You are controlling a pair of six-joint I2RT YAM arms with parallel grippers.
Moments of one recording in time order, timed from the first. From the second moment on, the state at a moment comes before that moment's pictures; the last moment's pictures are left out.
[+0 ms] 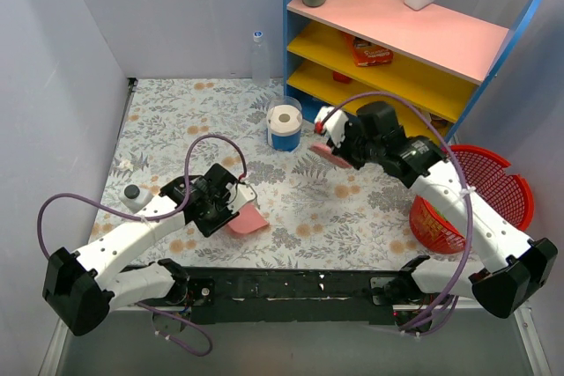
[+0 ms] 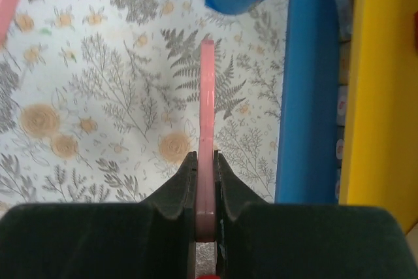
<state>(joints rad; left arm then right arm) -0.70 1.08 0.83 -1.04 -0.10 0.30 0.60 1.22 1.32 -0.76 -0.17 -0.48</state>
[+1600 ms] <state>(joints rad) -0.35 1.42 1.03 -0.96 0.09 0.11 0.86 1.03 0.75 -0.69 -0.18 -0.78</state>
